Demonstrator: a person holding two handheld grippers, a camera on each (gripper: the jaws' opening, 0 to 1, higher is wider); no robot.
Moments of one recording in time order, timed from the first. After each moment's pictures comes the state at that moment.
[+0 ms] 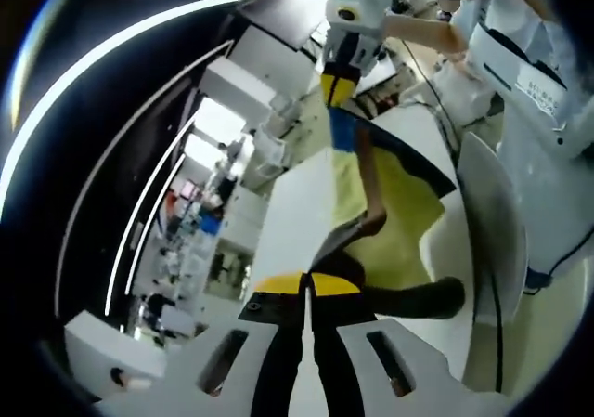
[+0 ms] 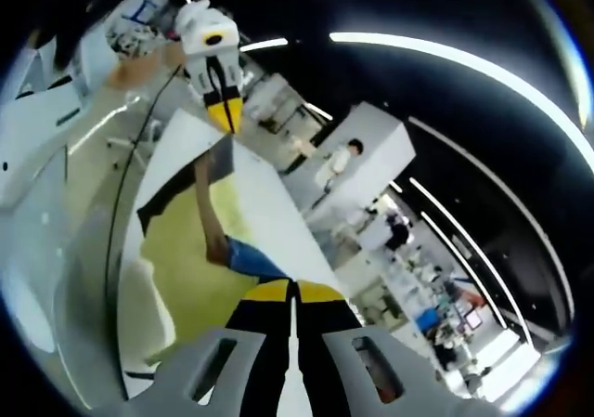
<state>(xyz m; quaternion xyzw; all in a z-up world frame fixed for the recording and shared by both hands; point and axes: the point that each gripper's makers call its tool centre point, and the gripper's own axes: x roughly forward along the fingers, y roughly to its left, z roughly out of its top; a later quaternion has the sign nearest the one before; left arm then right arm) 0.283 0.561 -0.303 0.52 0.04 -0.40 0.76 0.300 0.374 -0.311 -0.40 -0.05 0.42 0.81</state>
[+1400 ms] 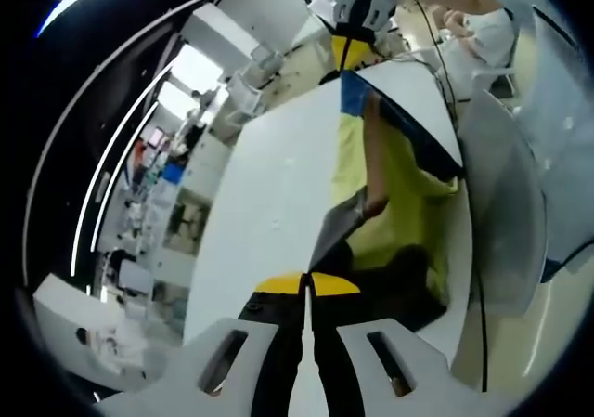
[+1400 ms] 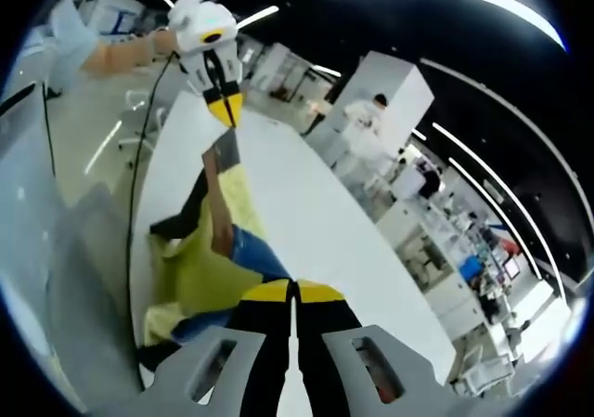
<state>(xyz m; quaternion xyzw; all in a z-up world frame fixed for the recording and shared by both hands) 0.377 0.586 -0.429 0.49 0.18 -0.40 0.75 0.379 0.369 -0.429 -0.37 0.08 0.43 0.82</state>
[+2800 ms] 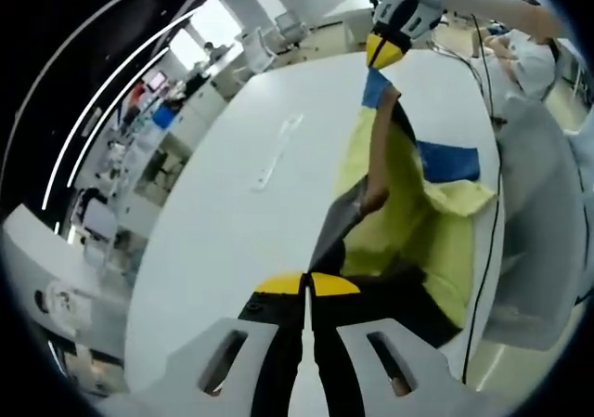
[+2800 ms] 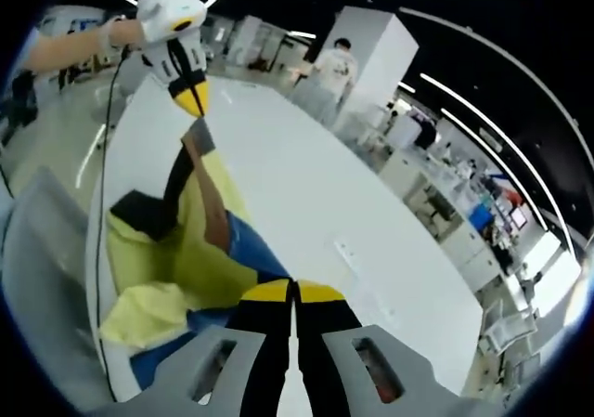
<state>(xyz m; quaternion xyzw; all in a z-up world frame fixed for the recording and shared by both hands) 0.472 0.598 -0.538 0.41 0.28 -0.38 0.78 0.481 0.370 -0.535 -0.33 0.18 0.40 0.84</state>
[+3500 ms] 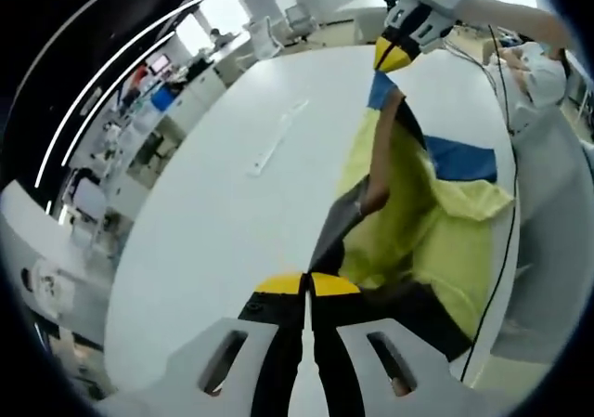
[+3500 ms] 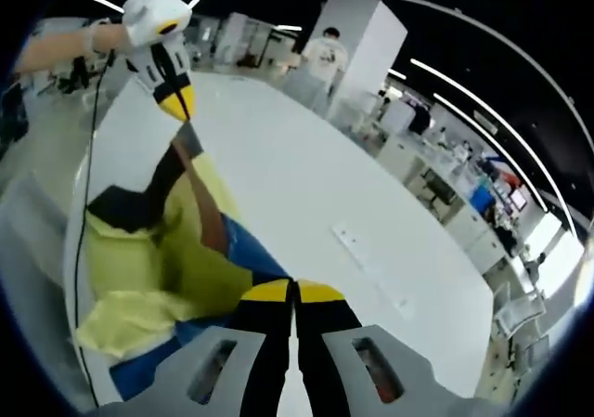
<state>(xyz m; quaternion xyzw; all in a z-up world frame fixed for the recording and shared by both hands) 0.504 0.600 -0.585 0.38 0.31 -0.38 0.79 0.511 0.371 -0.578 -0.31 0.20 0.38 0.85</state>
